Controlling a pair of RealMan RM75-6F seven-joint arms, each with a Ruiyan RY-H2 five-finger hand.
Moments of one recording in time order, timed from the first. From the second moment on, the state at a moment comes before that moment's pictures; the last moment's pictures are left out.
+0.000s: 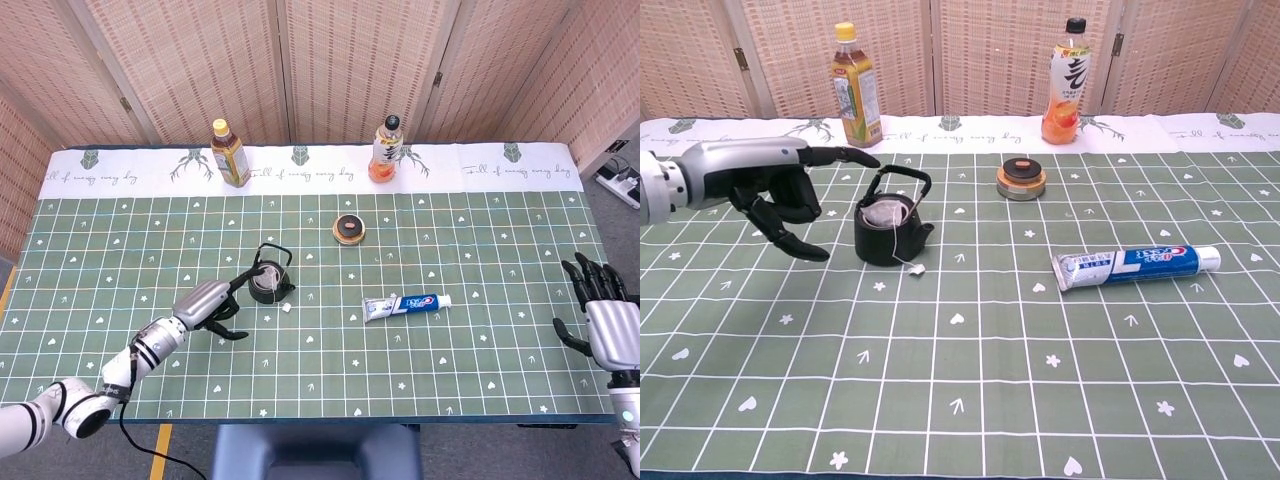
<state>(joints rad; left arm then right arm) -0.79 -1.33 -0.06 -1.49 1.46 0.80 -0.53 0.14 -1.12 0.10 -1.47 -1.43 1.39 0.07</state>
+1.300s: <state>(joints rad) -1.08 -1.36 0.01 -1.63 0.76 0.77 0.42 0.14 -1.10 0.10 -1.46 -1.44 1.38 0.11</state>
